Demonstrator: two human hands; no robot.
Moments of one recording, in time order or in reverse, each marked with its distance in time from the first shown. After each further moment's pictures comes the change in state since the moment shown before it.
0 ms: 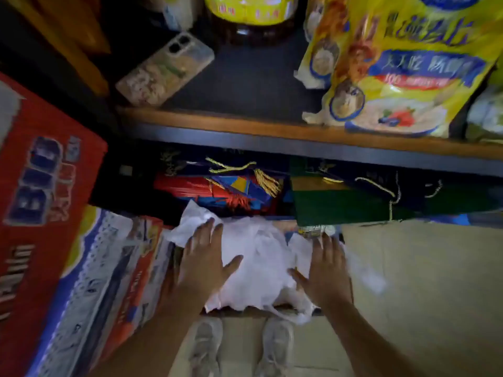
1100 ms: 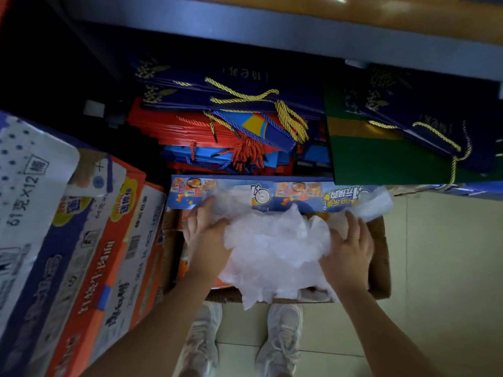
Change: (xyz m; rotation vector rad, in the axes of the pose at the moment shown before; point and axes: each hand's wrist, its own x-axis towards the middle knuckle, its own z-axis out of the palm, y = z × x) left_hand 0.009 -0.036 0.122 -0.237 0.181 -0.060; right_hand 0.030 0.006 0.107 0.142 0.342 0.060
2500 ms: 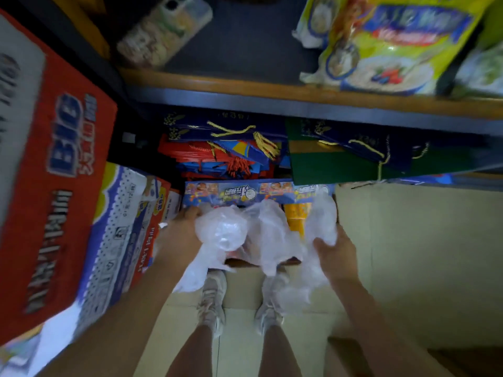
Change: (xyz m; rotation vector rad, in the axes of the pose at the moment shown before) left_hand -0.030 0.053 -0.171 0.124 -0.251 -0.143; right_hand -0.050 -0.025 -0.171 0.630 -0.217 0.385
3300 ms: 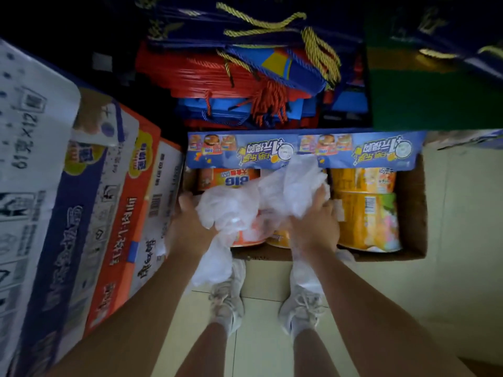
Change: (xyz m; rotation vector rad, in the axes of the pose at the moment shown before) left_hand 0.045 -0.084 0.157 -0.061 -0.013 -0.327; right_hand 0.078 0.071 0.199 -0.522 -0.101 -0.037
